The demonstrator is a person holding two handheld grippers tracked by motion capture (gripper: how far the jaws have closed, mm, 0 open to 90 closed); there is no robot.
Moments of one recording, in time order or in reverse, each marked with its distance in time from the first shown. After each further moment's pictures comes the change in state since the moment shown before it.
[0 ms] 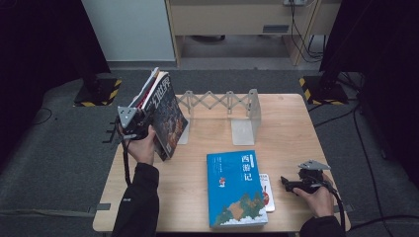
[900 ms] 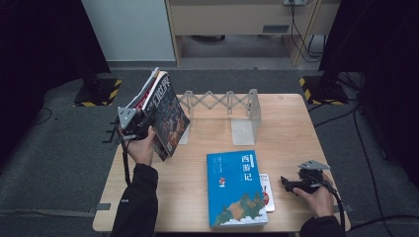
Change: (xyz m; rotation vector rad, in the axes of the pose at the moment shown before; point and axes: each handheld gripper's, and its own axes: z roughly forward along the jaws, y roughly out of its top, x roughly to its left) left arm 0.005 -0.003 -0.001 -0.003 -0.046 -0.007; right arm 0.000 0.000 0.000 0.002 0.002 0.002
